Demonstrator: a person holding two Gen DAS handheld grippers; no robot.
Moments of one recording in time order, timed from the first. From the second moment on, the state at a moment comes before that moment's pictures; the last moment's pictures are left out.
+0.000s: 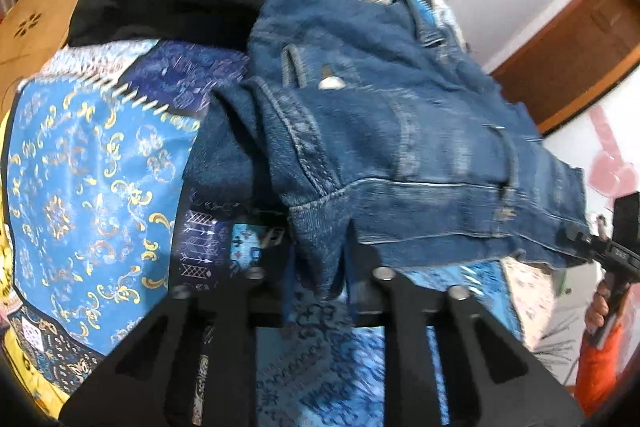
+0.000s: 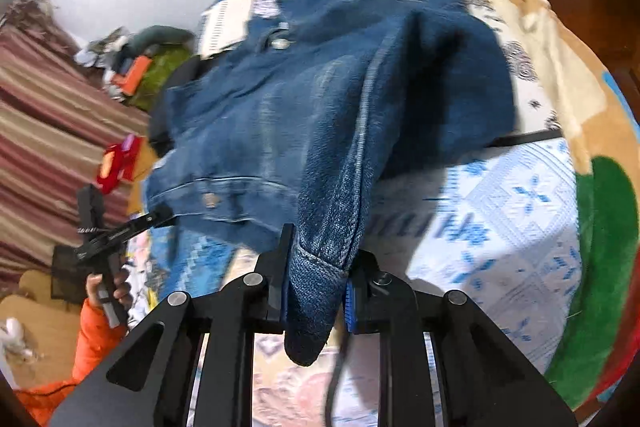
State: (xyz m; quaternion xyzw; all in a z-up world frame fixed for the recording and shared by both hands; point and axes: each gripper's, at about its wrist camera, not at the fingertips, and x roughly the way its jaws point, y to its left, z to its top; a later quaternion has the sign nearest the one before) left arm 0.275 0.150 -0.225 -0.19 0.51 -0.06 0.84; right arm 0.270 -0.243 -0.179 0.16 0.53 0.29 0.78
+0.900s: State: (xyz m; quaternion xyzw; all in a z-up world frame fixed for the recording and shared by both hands) left arm 0.484 0.176 -0.215 -0.19 0.48 -0.01 0.86; right arm 0.478 -0.248 -0.178 0.19 0.49 0.18 0.83
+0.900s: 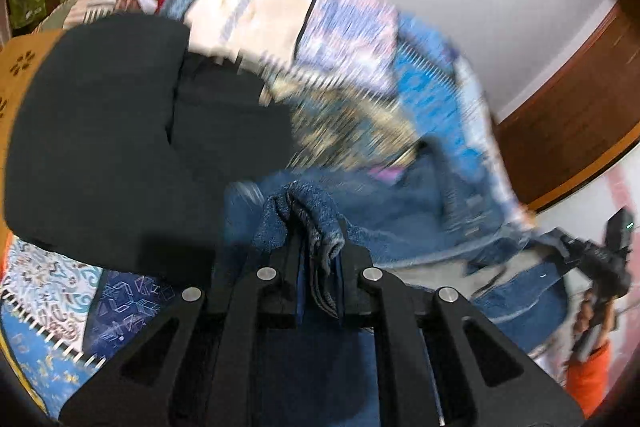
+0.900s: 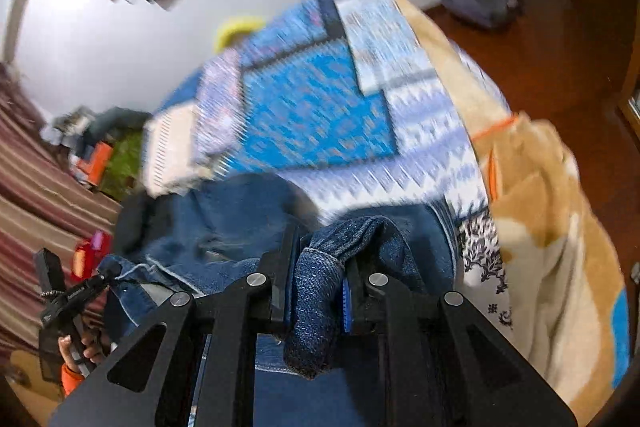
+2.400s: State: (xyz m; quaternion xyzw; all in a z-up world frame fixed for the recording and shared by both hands) left arm 0.526 0.145 -0.167 -0.04 0.43 0.08 0.90; right arm 0.506 -0.165 -0.146 0.07 0.47 0.17 0.87
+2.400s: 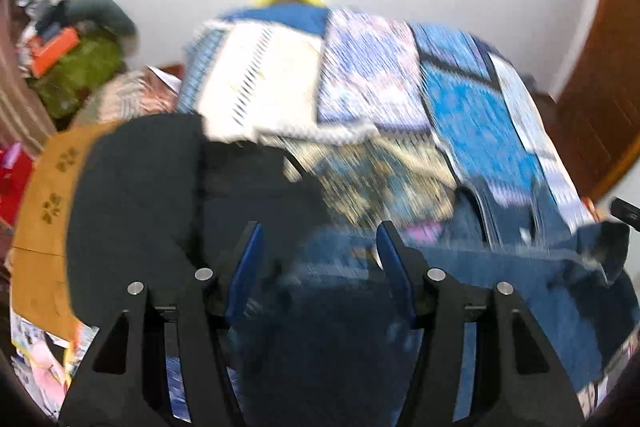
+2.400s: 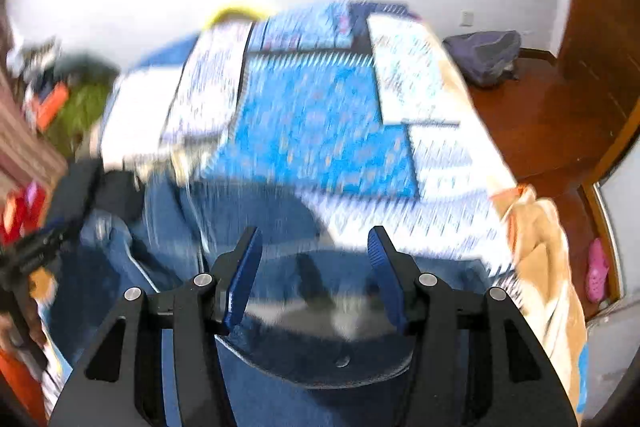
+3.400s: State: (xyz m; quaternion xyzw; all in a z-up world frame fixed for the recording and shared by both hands) left arm 0.344 0.122 -0.211 -0.05 0.46 0.06 0.88; right arm 0.385 -0.179 -0.199 -0.02 0.54 0.25 0.80
